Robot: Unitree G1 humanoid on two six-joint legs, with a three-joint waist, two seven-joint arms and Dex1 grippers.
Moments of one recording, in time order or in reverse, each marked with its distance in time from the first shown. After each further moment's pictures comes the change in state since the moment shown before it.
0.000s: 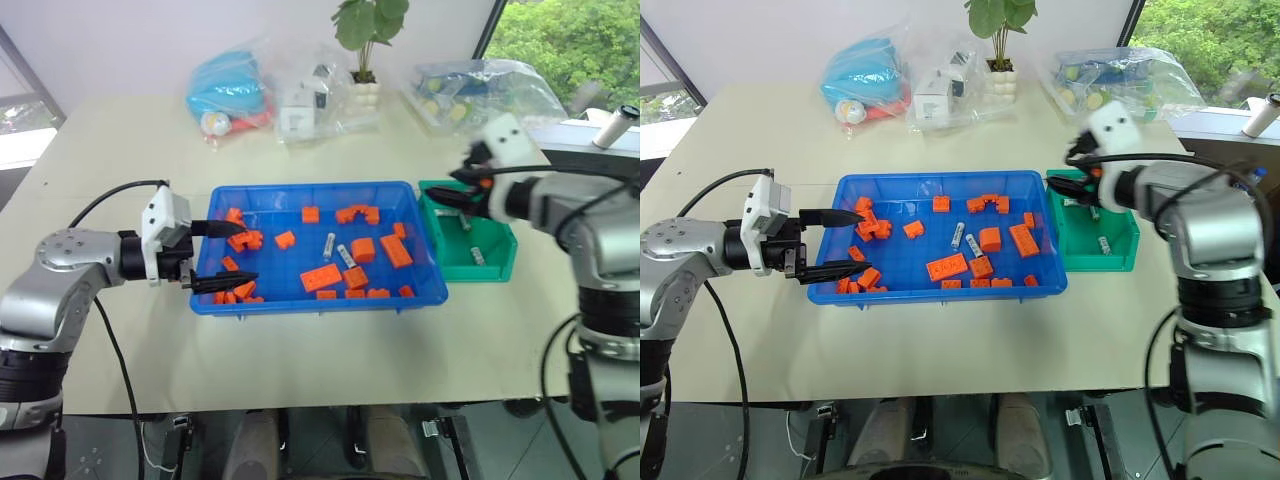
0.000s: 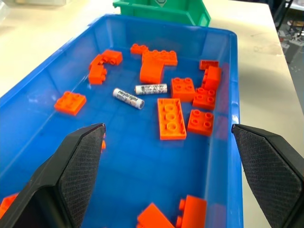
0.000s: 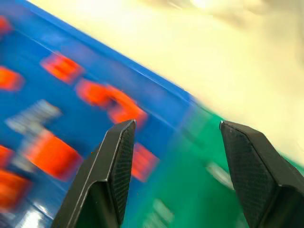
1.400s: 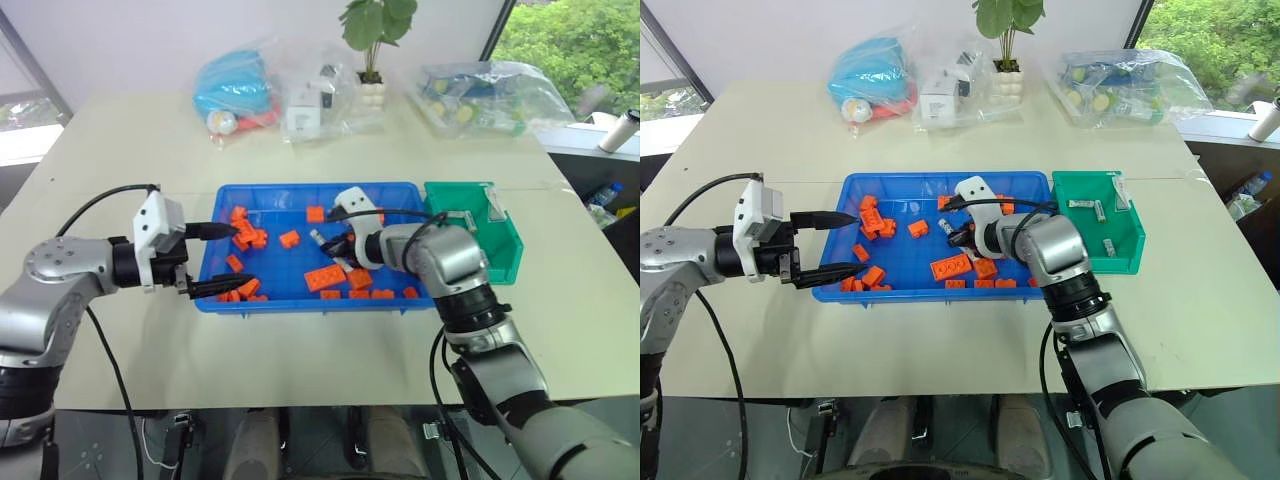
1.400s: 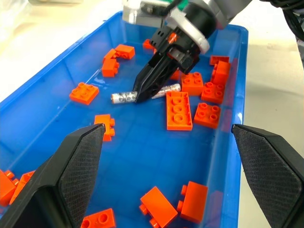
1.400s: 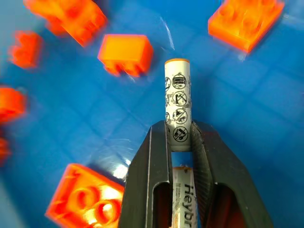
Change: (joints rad) left arm 0.065 -0.002 0.046 -0.066 -0.003 0.011 0.047; right arm -0.016 0.331 0.118 0.196 0.025 0.101 -0.177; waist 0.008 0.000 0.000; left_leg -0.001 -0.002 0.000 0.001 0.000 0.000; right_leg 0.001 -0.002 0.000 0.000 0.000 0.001
